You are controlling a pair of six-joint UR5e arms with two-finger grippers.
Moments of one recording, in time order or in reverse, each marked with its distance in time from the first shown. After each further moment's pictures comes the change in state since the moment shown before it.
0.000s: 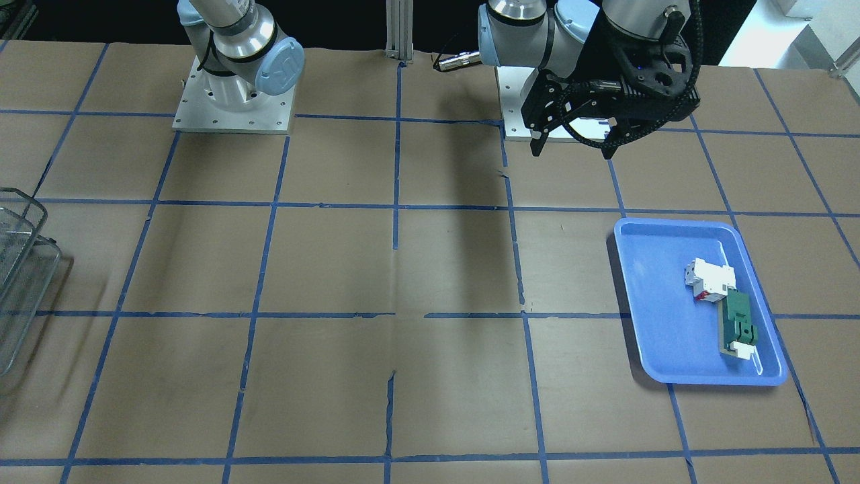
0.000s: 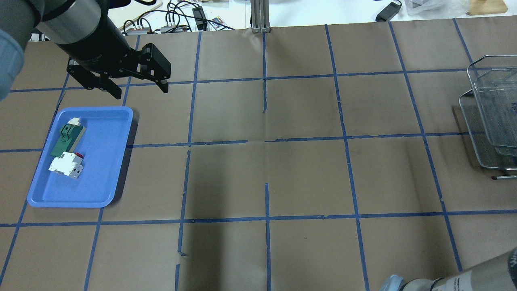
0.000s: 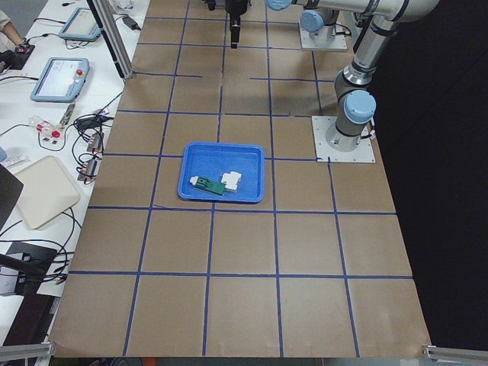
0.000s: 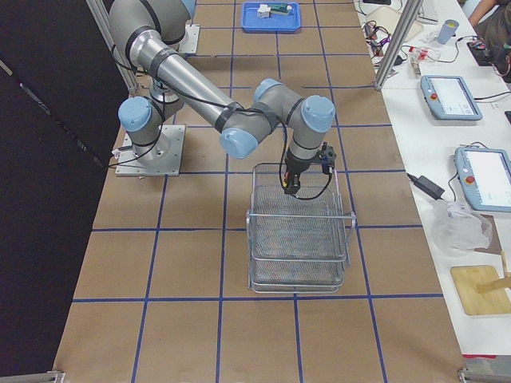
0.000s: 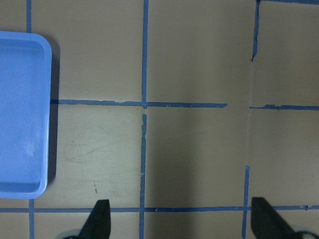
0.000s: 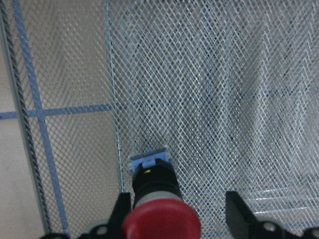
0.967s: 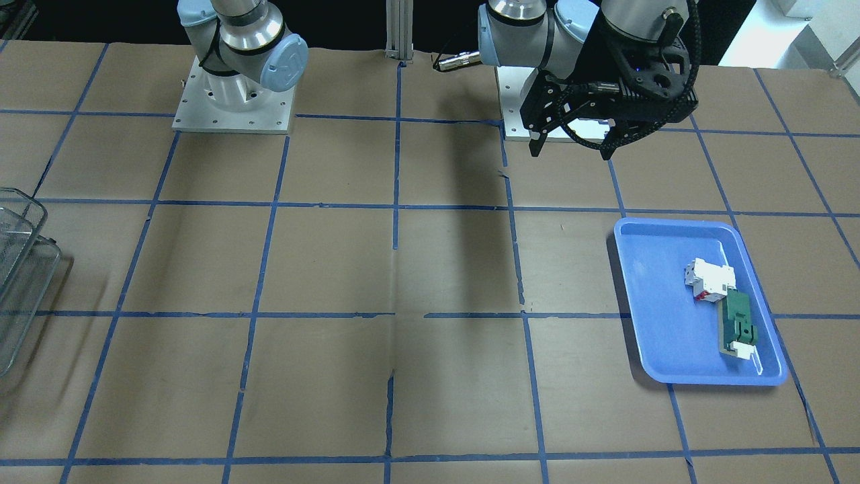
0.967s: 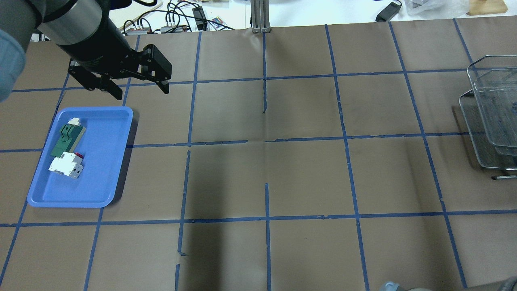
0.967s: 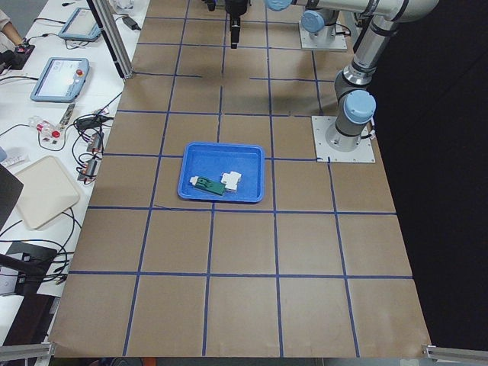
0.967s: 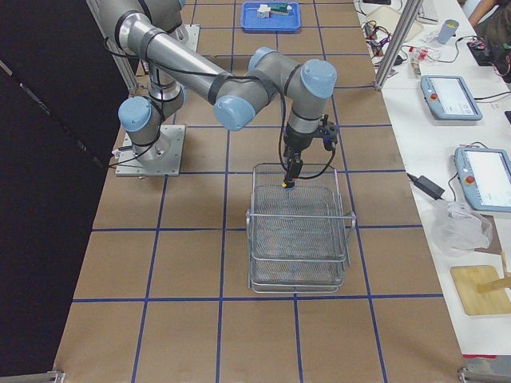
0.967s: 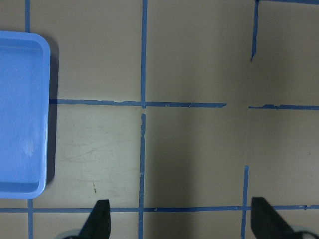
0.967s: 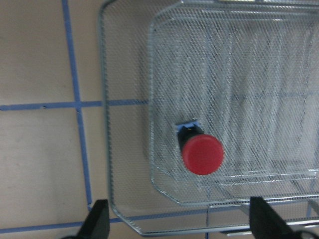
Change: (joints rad) left arm 0.000 0.000 -0.004 0.001 -0.003 0.000; right arm 0.114 -0.152 -0.045 0.094 0.000 0.068
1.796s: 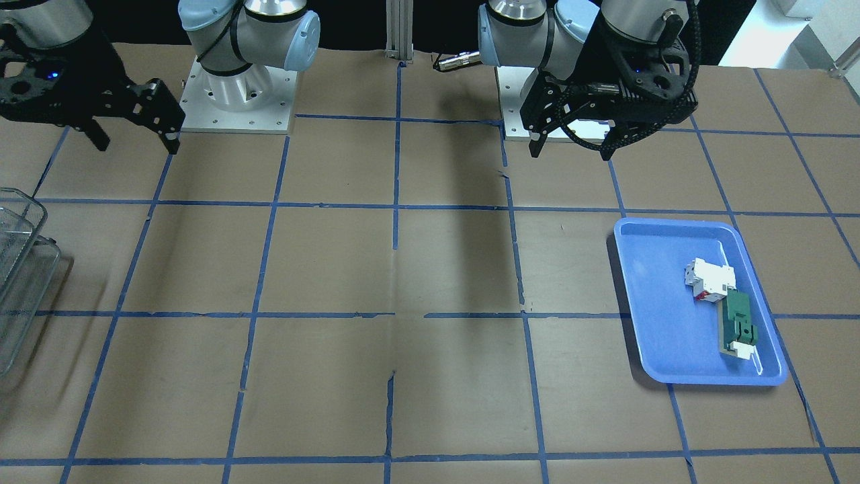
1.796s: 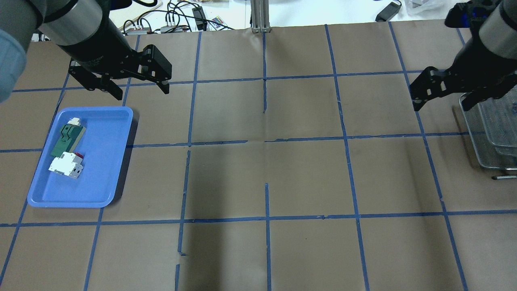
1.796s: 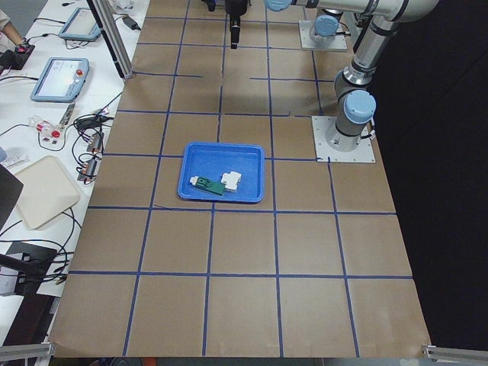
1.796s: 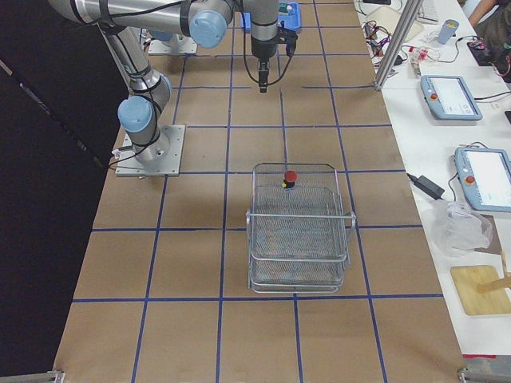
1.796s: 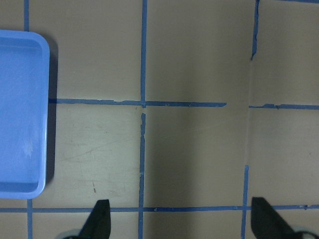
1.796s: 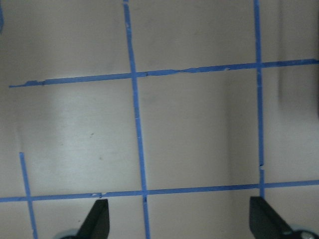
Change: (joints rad) left arm 0.000 -0.002 -0.001 0.001 0.000 0.000; right arm 0.374 -0.332 0.303 0.033 0.181 0.417
